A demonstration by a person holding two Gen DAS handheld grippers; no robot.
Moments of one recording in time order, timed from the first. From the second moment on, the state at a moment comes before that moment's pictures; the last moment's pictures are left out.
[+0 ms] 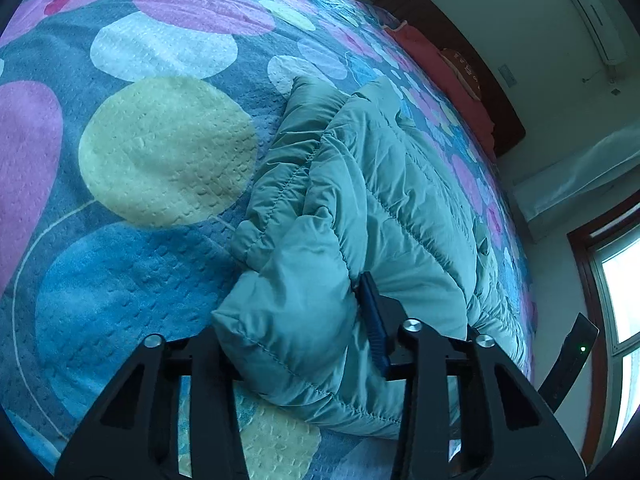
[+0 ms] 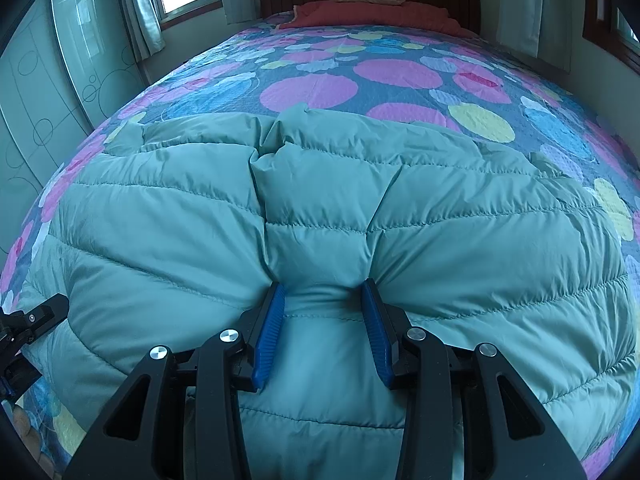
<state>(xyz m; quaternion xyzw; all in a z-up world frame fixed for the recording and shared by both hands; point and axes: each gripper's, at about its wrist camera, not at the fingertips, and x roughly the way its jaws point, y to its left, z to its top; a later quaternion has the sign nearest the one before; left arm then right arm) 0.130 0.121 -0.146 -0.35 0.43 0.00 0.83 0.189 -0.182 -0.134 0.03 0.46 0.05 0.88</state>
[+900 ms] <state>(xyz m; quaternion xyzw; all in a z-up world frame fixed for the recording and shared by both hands) 0.116 0.025 -0.026 -0.16 0.32 -0.07 0.93 0.183 -0.203 -0.121 0.05 0.44 0.04 0.90</state>
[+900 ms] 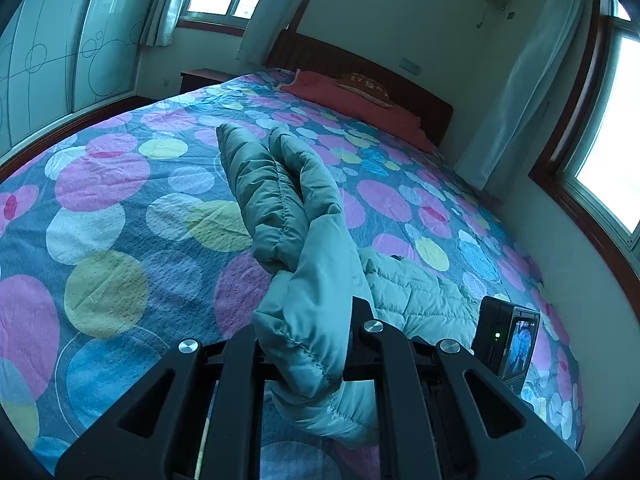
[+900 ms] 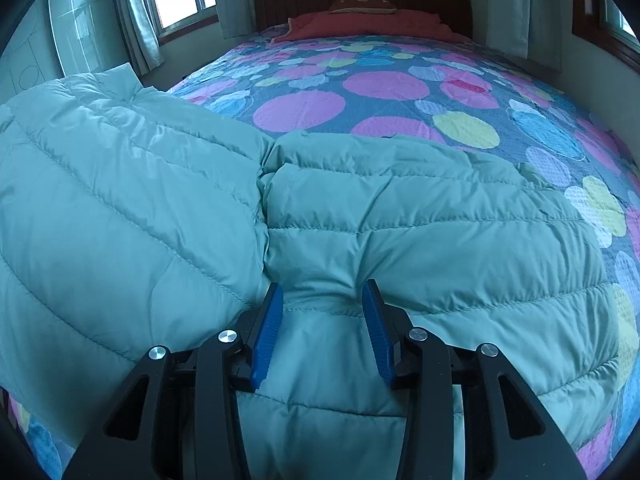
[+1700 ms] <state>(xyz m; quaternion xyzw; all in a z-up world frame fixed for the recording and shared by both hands) 0.118 -0.187 -0.086 0.00 0.39 -0.16 0.91 0.086 -0.412 -0.113 0.14 0.43 -0.09 0.89</state>
